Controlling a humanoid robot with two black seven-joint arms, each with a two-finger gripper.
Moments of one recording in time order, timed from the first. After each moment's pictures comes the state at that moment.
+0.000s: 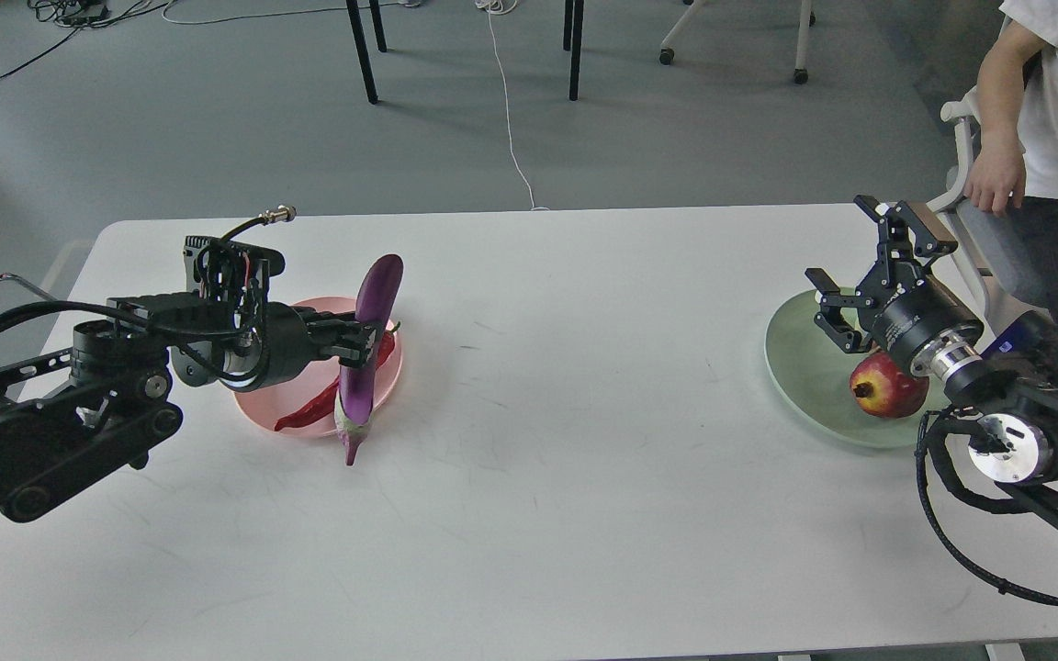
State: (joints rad) left arm -0.73 0.65 -0.49 -1.32 1.71 -0.41 0.06; right arm 0.64 -0.64 0.36 1.06 0.01 0.15 0.49
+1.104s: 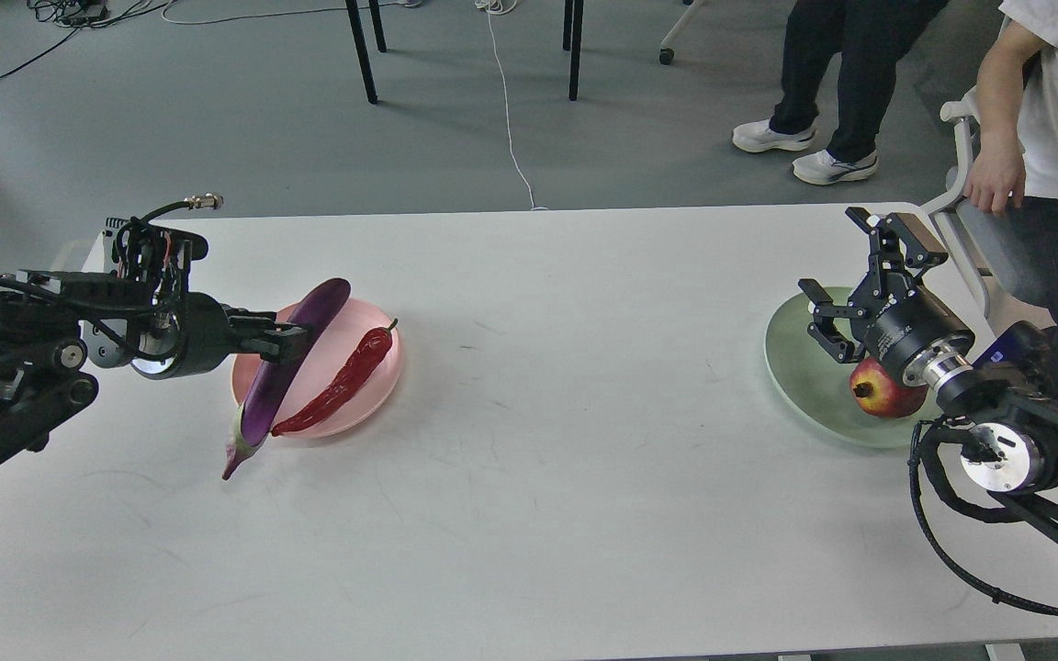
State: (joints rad) left arm -0.77 0.74 -0.48 -1.23 1.71 -0.49 -0.05; right arm 0.62 -0.63 0.37 1.06 0.00 0.15 0.49
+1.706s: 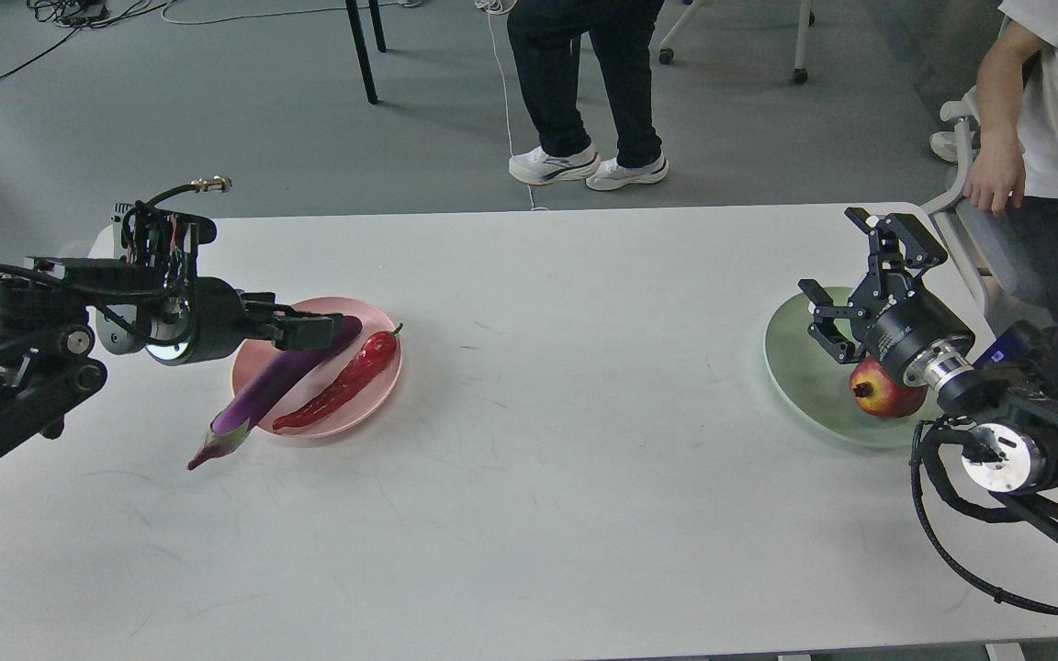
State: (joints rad) left arm -0.78 0.72 -0.55 -1.27 1.65 -0.49 -0.08; right arm 0.62 -0.63 0.37 1.06 -0.01 0.15 0.49
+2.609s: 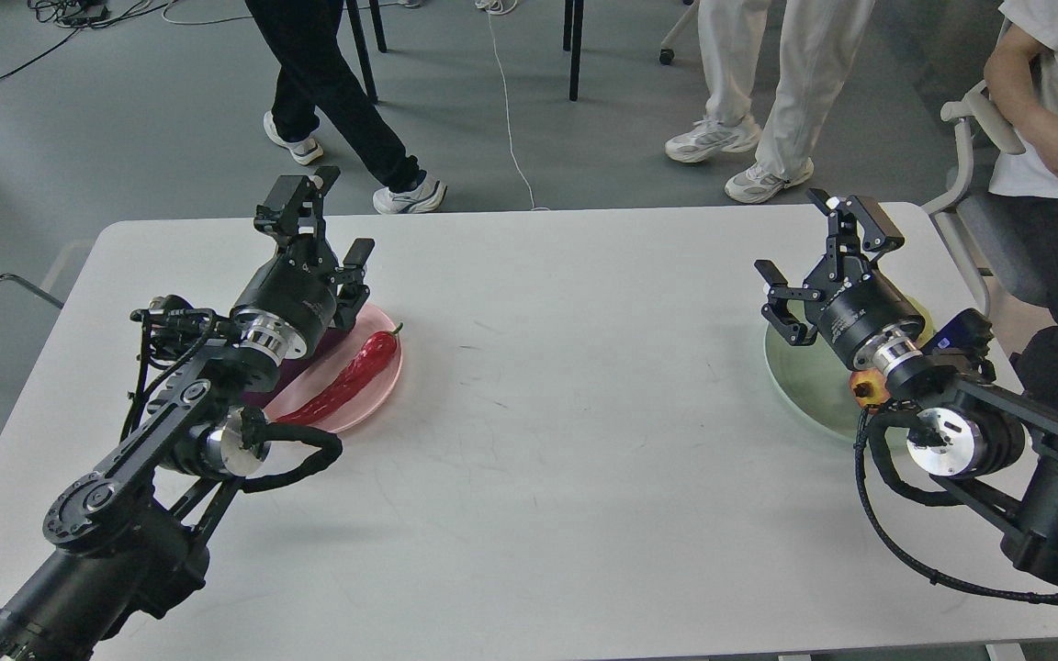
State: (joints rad) left arm -0.32 0.14 -1.16 -1.26 0.73 0.03 -0.16; right arm 0.64 -0.51 0.42 1.06 0.00 0.13 0.49
